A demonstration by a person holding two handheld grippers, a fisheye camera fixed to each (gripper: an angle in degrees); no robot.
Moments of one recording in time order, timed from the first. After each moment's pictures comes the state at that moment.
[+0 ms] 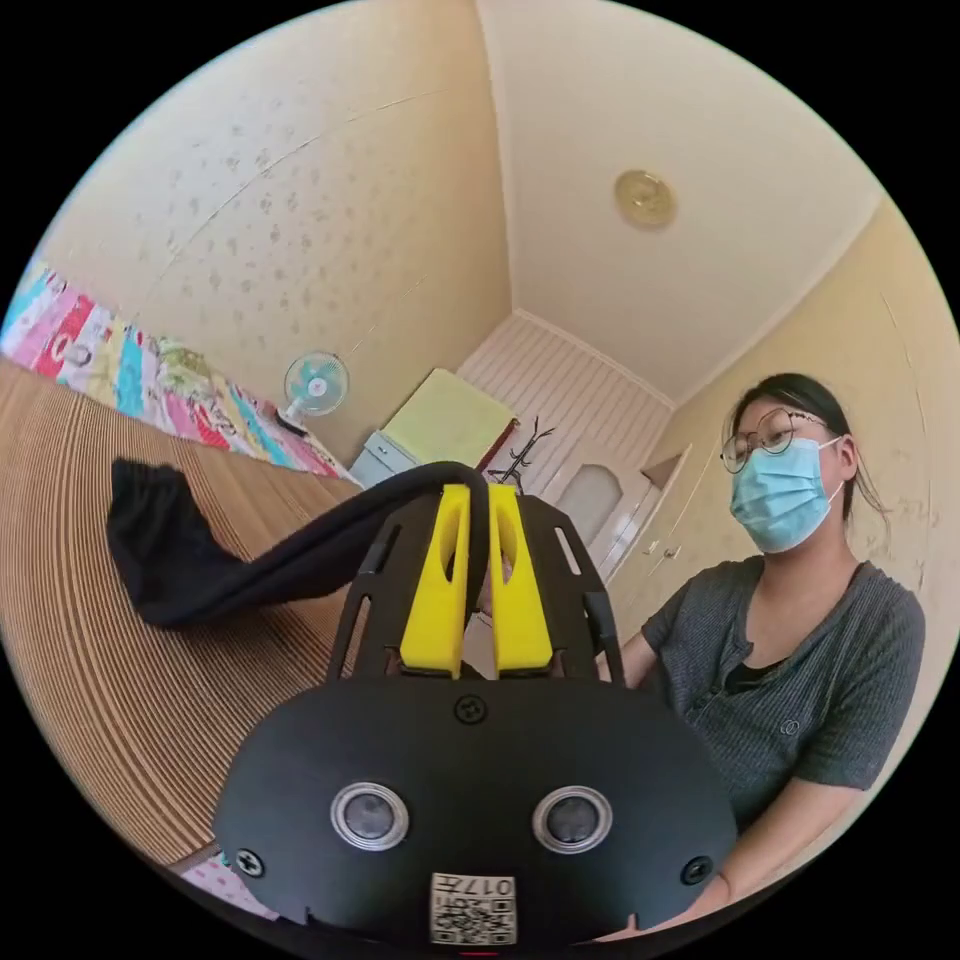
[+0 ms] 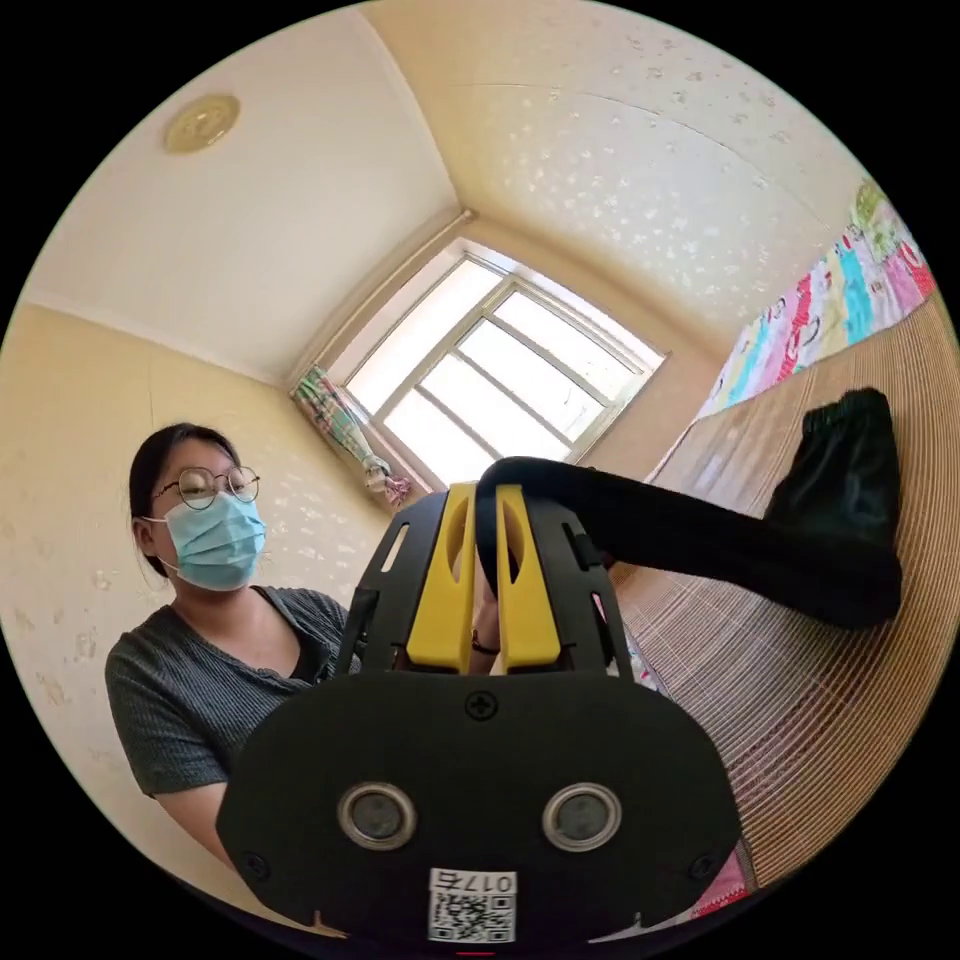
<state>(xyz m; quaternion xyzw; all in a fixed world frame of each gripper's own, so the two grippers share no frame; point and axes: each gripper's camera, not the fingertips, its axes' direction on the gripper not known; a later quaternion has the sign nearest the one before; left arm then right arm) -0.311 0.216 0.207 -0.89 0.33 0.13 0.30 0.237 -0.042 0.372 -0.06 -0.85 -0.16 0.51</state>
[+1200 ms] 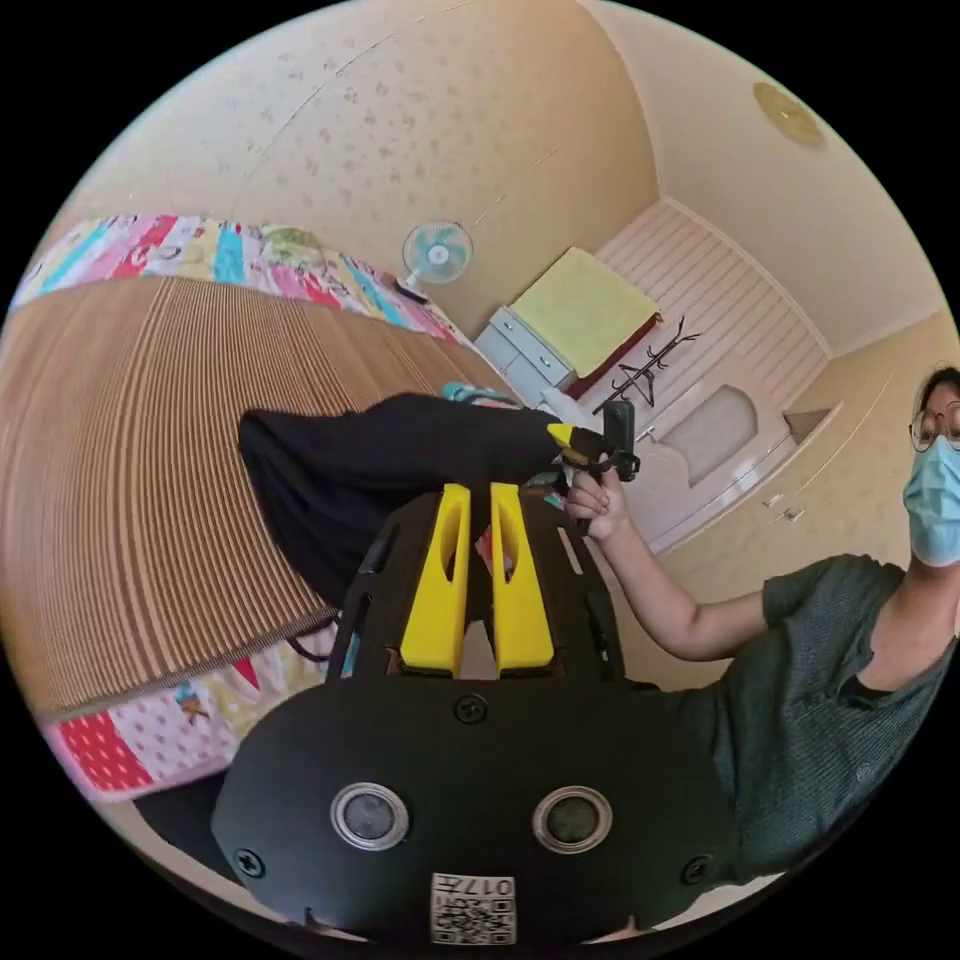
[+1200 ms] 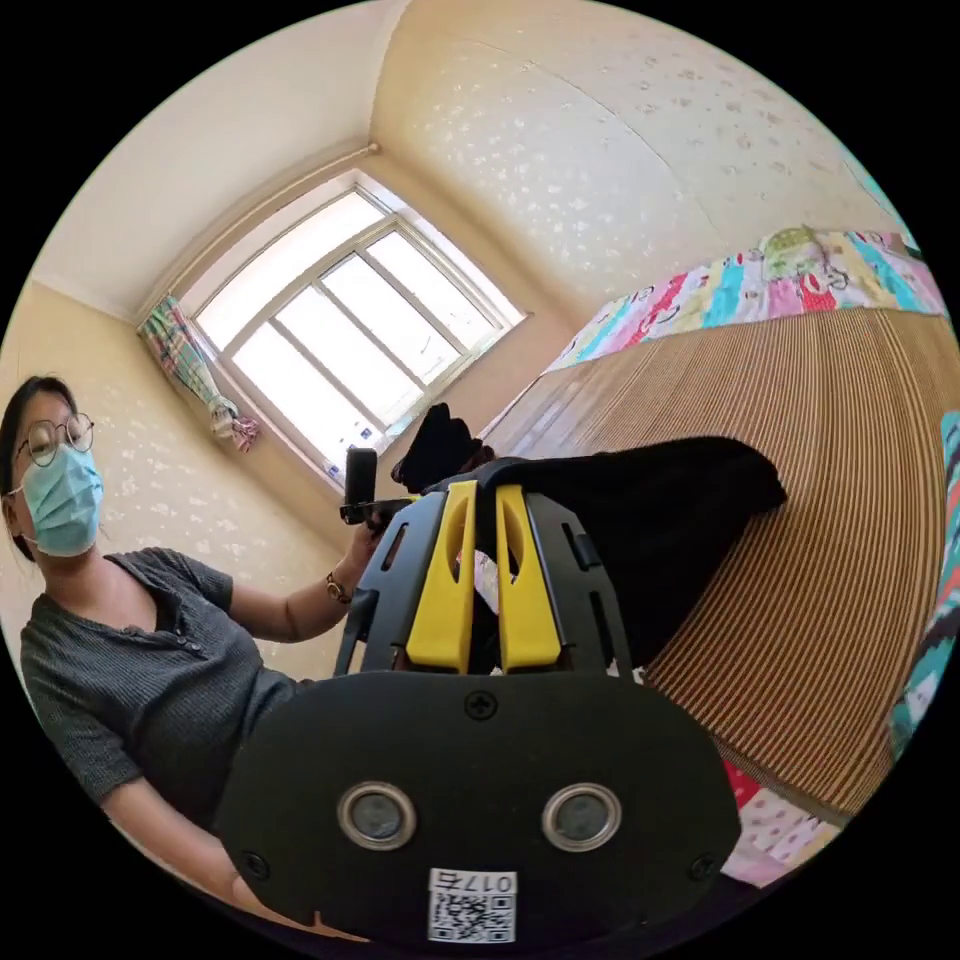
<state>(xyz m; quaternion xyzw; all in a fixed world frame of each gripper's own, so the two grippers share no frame) -0.475 0.237 0.084 -0.94 0.07 0.28 0.16 0.291 0.079 0.488 -0.20 -0.68 -0.15 0.69</state>
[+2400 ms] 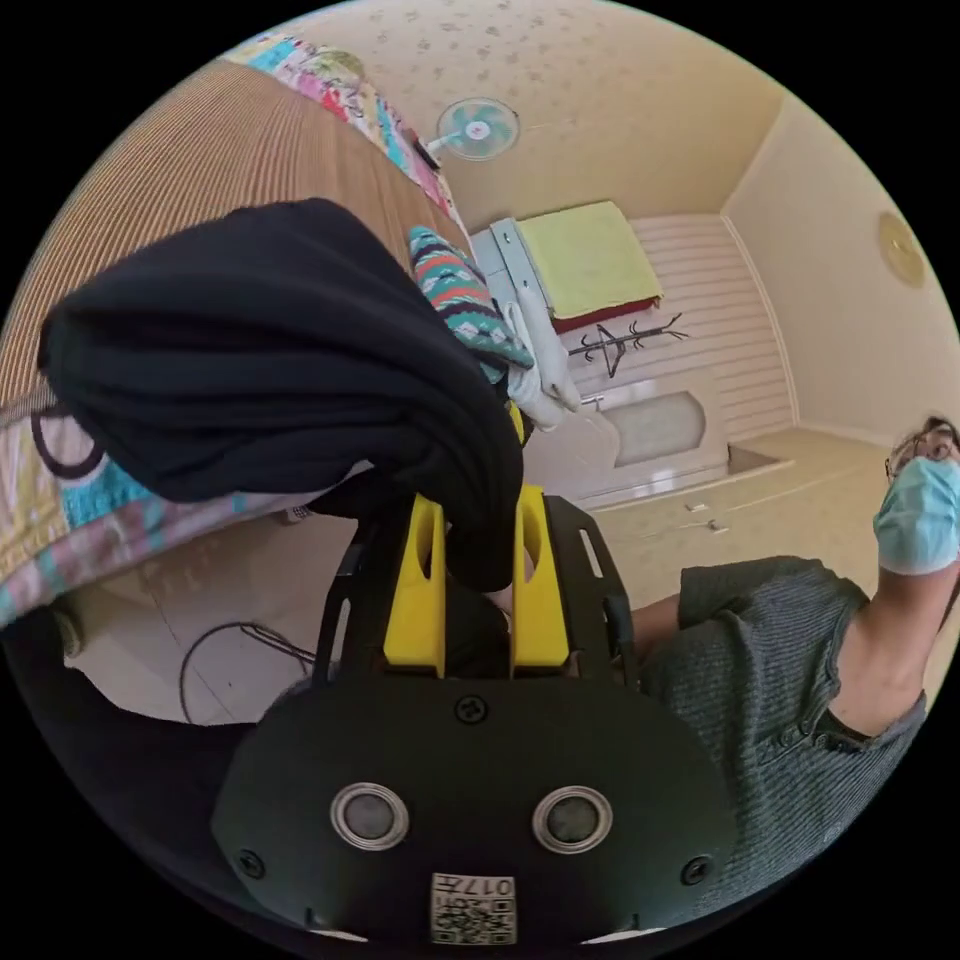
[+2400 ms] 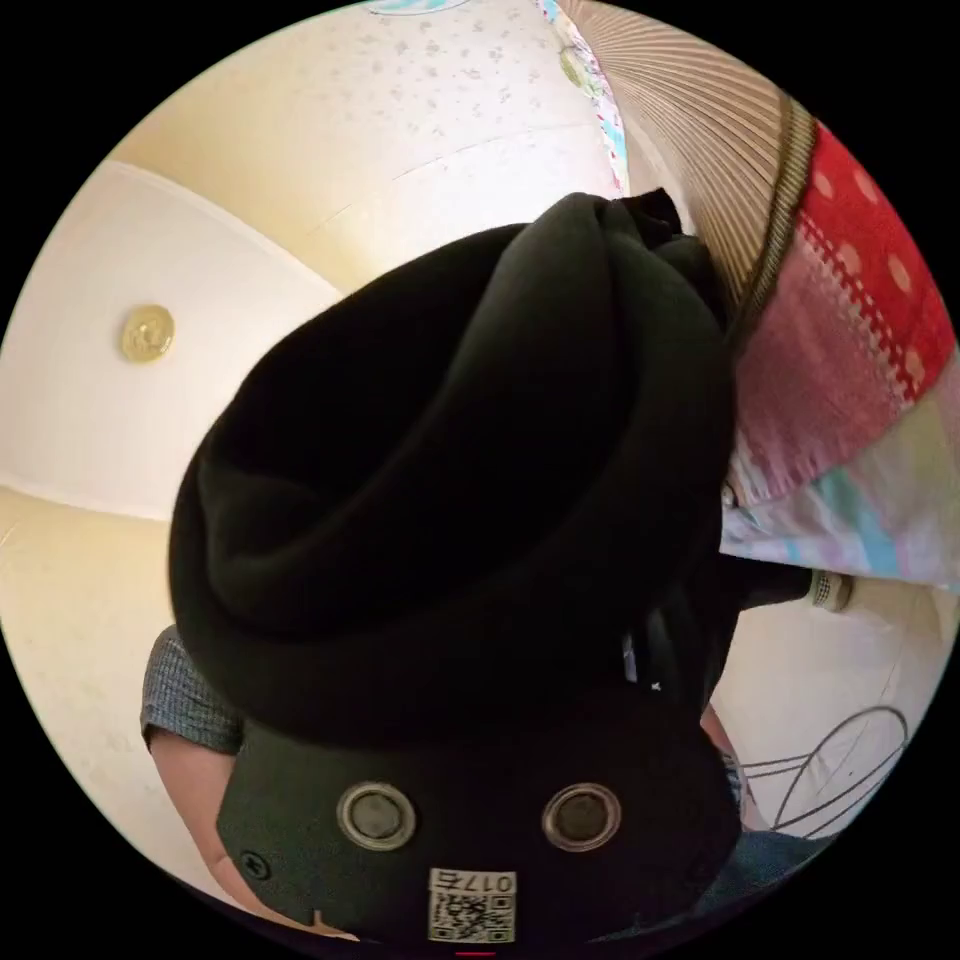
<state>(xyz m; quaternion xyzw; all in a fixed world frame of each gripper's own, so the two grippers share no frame) -0.475 0.241 0.026 -0.98 0.00 0.17 0.08 0.312 0.102 0.572 -0.21 -0.85 0.11 0.47</state>
